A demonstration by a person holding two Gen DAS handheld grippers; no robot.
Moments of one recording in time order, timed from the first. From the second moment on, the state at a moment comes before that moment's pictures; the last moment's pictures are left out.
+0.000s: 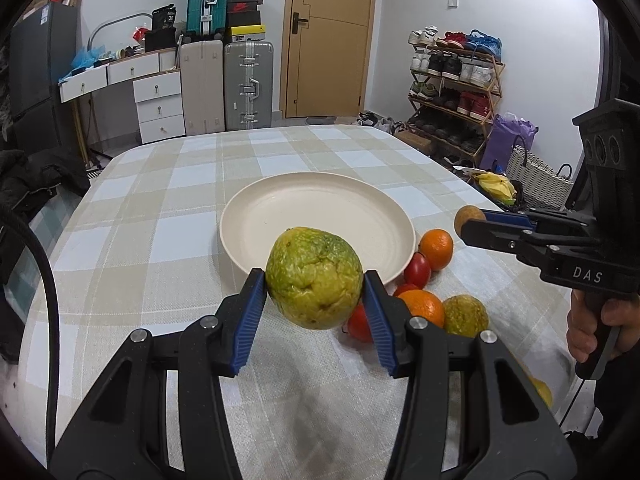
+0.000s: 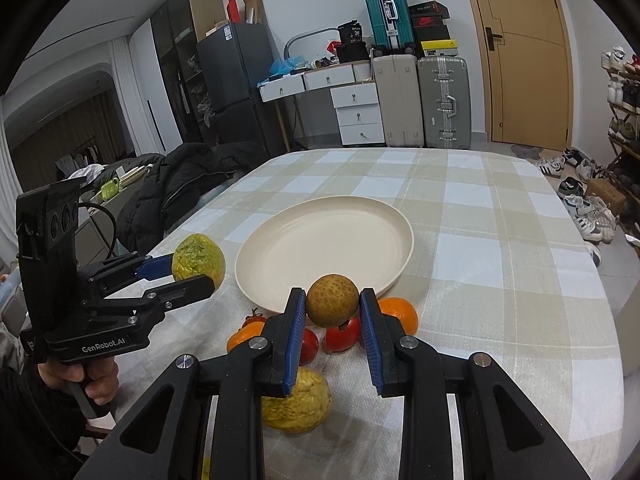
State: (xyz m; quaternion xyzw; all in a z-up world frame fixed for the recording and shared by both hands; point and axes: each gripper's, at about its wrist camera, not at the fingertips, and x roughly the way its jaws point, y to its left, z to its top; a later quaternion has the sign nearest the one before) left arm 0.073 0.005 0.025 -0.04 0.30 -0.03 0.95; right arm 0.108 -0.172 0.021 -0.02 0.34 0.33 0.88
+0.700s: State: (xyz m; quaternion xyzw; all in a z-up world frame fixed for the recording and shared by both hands) left arm 0.136 0.005 0.007 -0.04 0.34 -0.02 0.94; right arm 0.152 -0.145 0.007 -0.01 0.38 0.34 0.86
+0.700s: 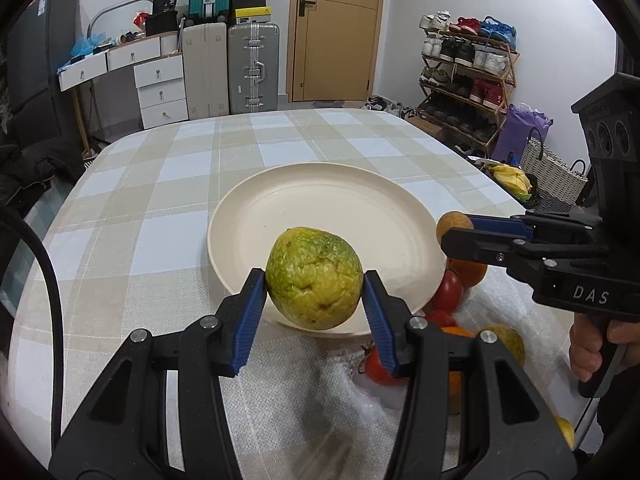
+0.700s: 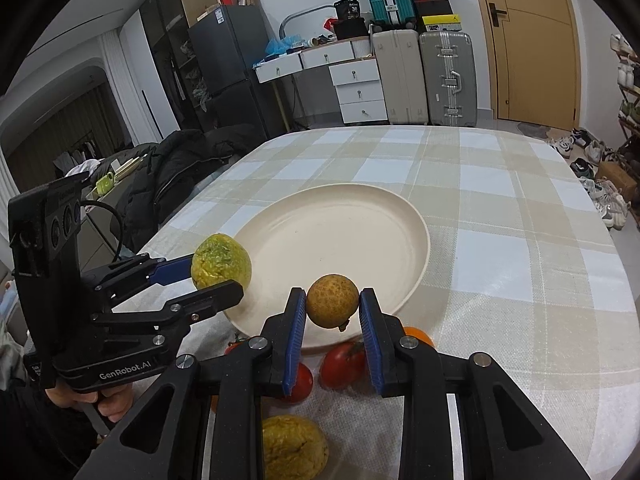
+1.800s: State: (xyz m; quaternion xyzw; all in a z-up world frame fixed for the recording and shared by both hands) left arm 0.124 0.020 0.015 -0.04 0.33 0.00 0.94; right arm 0.137 -0.156 0.015 -0.01 0.35 0.33 0.88
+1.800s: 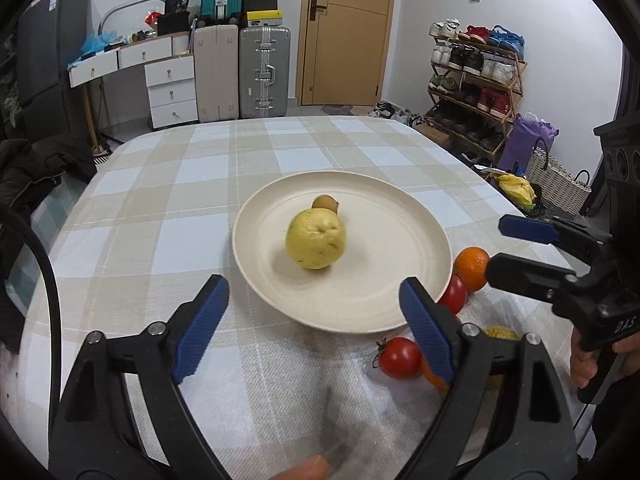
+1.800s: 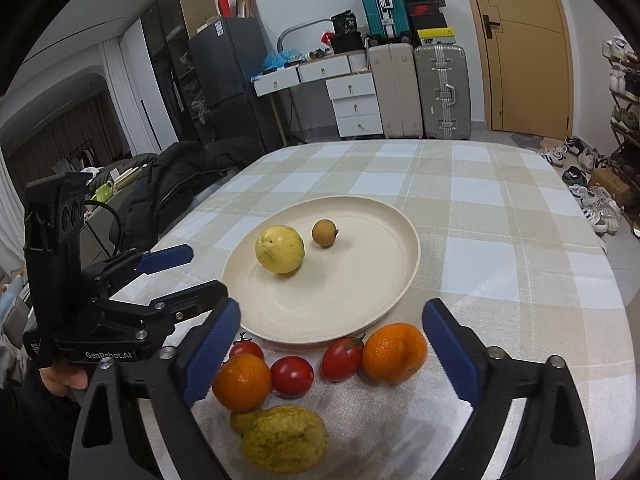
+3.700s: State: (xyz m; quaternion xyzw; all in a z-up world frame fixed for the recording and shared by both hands) left arm -0.007 -0.008 0.004 -0.04 0.32 0.01 0.95; right arm 0.029 -0.191 0.007 -0.02 0.34 0.29 0.90
